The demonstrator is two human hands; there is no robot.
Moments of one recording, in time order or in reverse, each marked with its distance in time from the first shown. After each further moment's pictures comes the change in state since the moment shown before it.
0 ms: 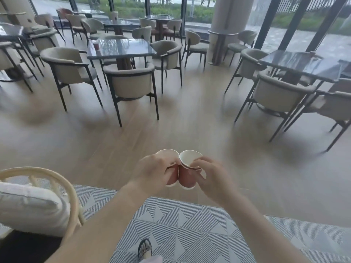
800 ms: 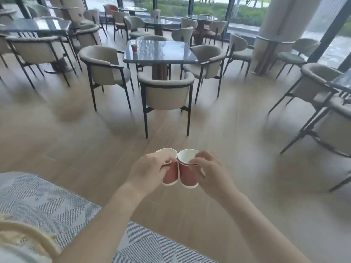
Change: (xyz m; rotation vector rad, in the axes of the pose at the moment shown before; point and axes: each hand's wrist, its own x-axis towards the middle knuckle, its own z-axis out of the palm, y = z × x) left_hand 0.241 -0.266 -0.063 -0.092 0.078 -0.291; right_hand 0.379 0.005 0.150 0.011 -0.074 -0.240
